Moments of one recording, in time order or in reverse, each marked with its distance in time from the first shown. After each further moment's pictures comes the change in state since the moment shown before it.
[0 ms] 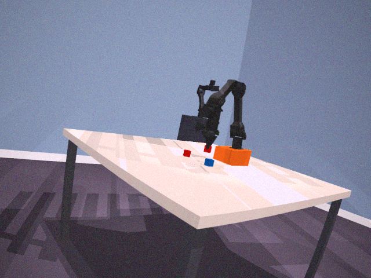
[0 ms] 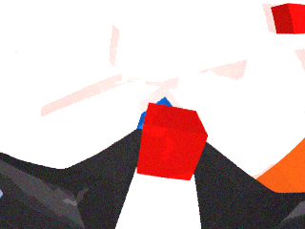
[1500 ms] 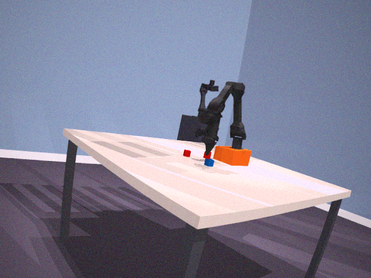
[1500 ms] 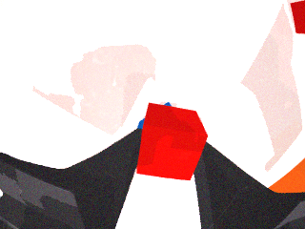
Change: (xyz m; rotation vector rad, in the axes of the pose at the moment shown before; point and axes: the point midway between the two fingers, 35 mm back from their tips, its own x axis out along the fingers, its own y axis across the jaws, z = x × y) arm 0.031 0.001 -0.005 -0.022 0.000 -0.001
